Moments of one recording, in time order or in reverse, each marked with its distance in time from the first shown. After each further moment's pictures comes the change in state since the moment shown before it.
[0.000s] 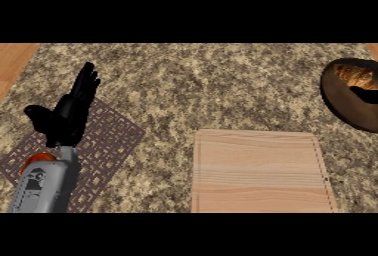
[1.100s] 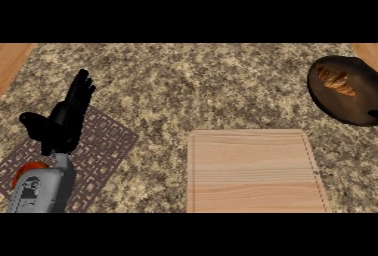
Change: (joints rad) left arm 0.054 0.000 0.011 -0.029 -0.003 0.008 0.010; right arm 0.083 -0.075 -0.288 0.143 -0.348 0.367 -0.418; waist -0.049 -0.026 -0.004
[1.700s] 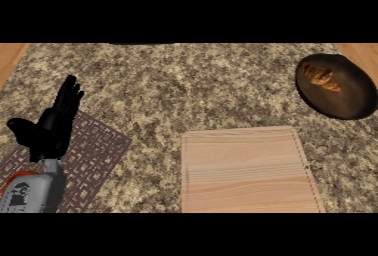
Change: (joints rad) left arm 0.040 0.024 0.042 0.005 0.002 -0.005 -0.015; right arm 0.276 -0.029 -0.007 -0.170 -0.157 0.346 -0.123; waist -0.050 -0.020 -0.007
